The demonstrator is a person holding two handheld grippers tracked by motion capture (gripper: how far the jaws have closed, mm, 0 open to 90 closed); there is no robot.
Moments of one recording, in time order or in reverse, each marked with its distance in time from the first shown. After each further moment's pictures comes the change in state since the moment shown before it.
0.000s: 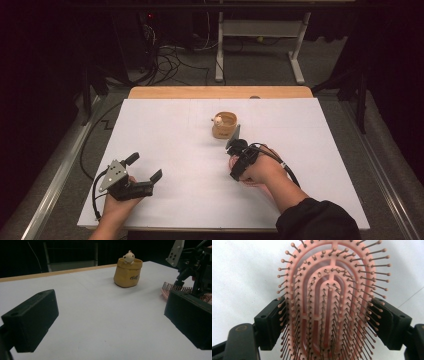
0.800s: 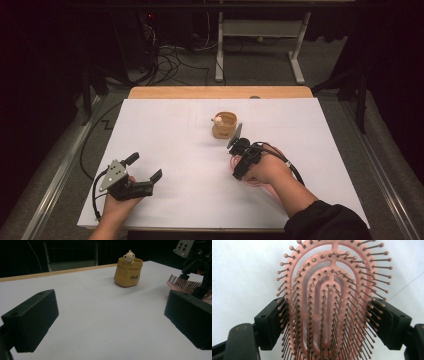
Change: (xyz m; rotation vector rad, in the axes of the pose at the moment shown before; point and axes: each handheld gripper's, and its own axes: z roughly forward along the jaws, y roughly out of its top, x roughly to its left) left arm 0.000 0.000 0.000 0.002 0.000 0.002; right arm 0.001 -0.009 -0.019 -0.035 -0.015 -0.054
